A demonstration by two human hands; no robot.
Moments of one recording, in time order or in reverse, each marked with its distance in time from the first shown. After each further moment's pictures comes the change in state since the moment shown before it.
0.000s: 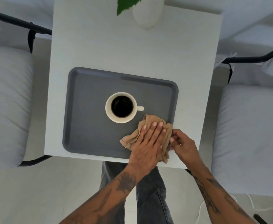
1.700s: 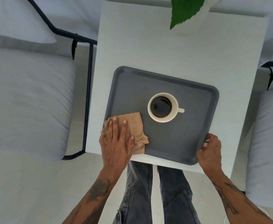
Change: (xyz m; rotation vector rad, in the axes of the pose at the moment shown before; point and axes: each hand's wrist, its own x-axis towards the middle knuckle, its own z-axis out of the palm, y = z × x) left_hand -0.093 -0.147 -0.080 0.115 0.052 -0.595; right_hand 0.004 -0.019 0.053 -0.203 0.330 0.197
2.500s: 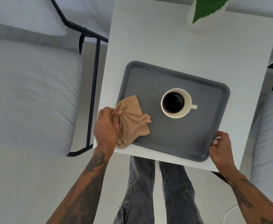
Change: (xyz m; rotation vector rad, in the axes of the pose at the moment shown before) left_hand 0.048 -0.050 -0.026 -0.535 0.155 -0.335; right_hand -0.002 0.000 -0.006 0.074 -0.017 -0.049
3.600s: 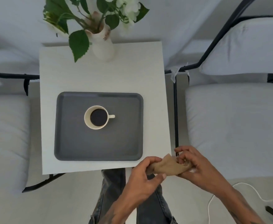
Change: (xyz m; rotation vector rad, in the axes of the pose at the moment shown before) left_hand -0.231 0.224 0.057 -0.526 -0.959 0.077; right_hand -0.059 0.086 -0.198 0.185 -0.406 -0.416
